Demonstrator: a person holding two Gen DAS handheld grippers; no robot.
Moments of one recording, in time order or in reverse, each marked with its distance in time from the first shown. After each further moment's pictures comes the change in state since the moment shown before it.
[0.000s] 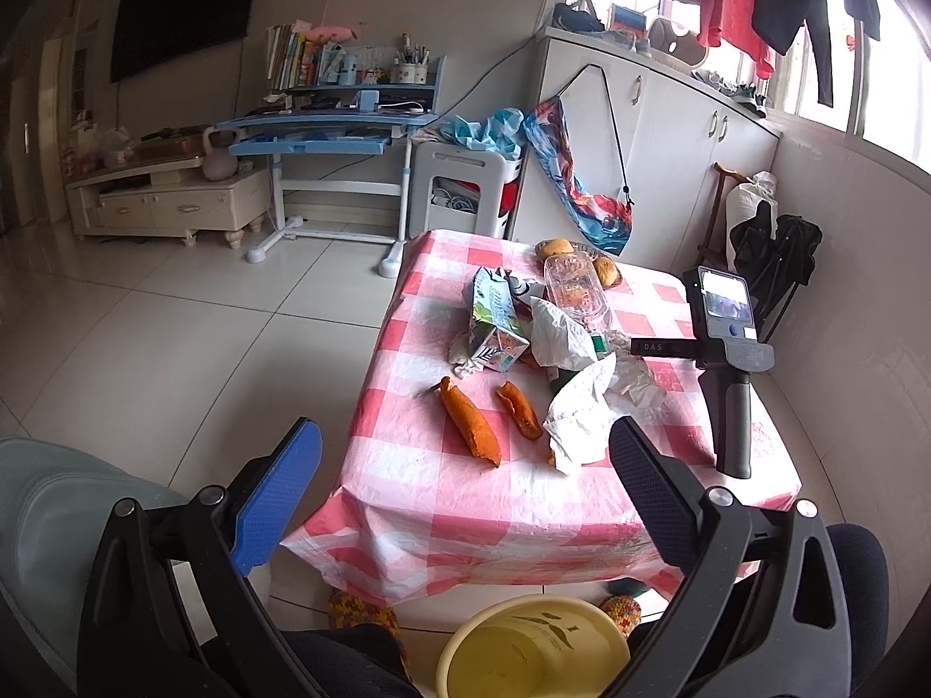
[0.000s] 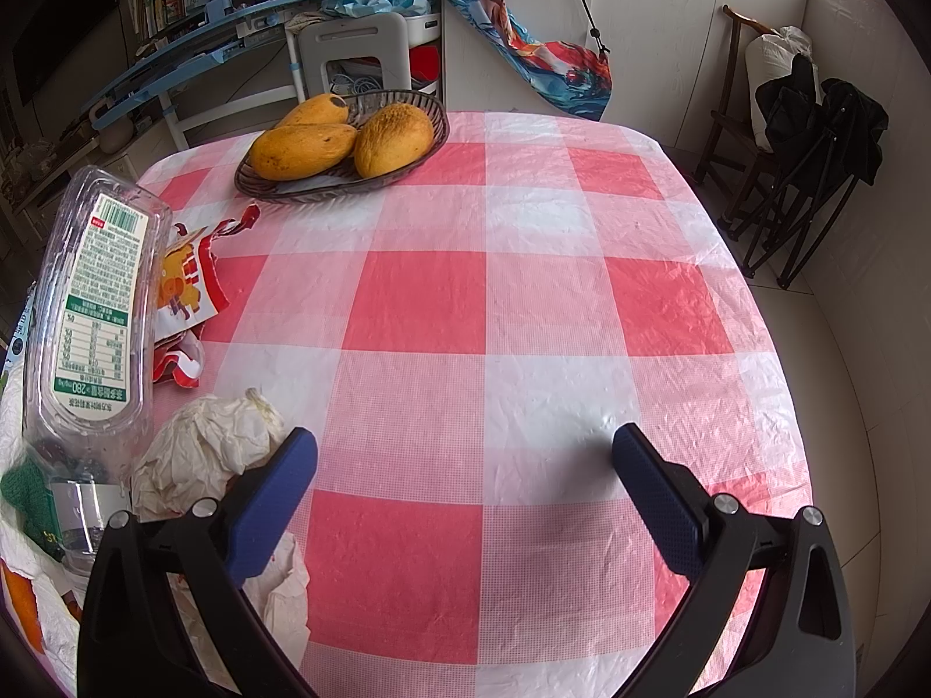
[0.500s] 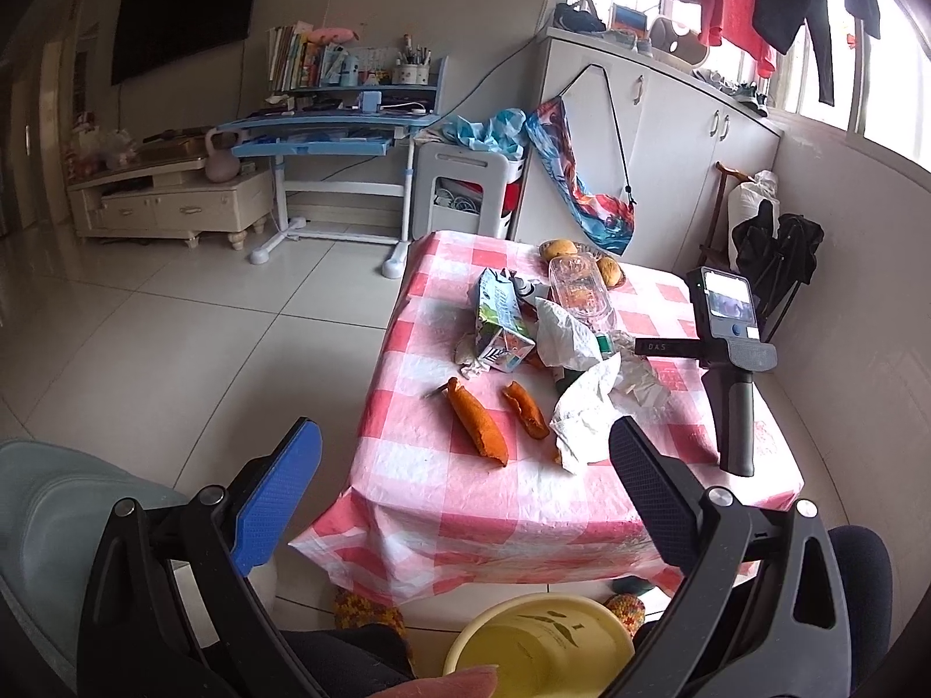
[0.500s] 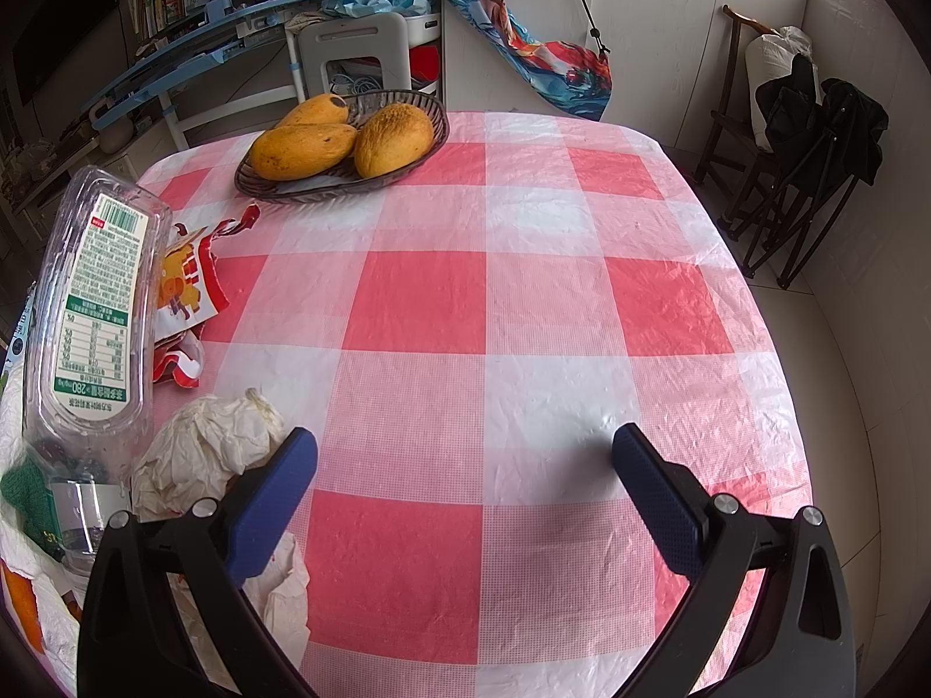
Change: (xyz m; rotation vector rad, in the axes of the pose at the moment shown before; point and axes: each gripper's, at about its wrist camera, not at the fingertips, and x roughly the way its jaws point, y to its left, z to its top) left arm -0.005 0.003 0.005 0.016 0.004 0.009; right arm 0.000 0.000 0.000 0.000 0.000 0.000
